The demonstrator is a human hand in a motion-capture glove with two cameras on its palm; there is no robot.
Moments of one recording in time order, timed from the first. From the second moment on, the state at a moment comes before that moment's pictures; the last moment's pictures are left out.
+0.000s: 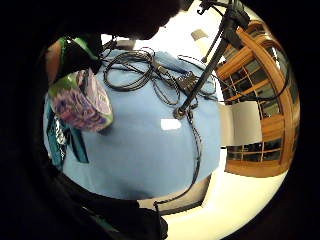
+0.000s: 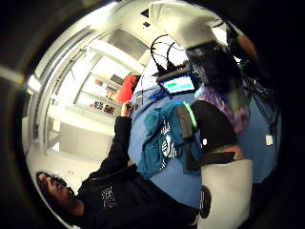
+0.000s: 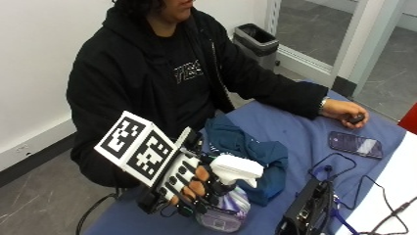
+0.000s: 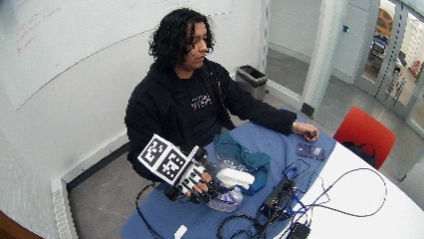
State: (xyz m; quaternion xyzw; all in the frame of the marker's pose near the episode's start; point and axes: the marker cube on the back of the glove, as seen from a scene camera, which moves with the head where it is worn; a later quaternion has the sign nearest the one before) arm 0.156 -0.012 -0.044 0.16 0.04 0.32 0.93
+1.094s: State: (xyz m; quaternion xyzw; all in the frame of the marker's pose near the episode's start) arm 0.188 -0.077 -0.018 0.38 -0.31 0.30 0.82
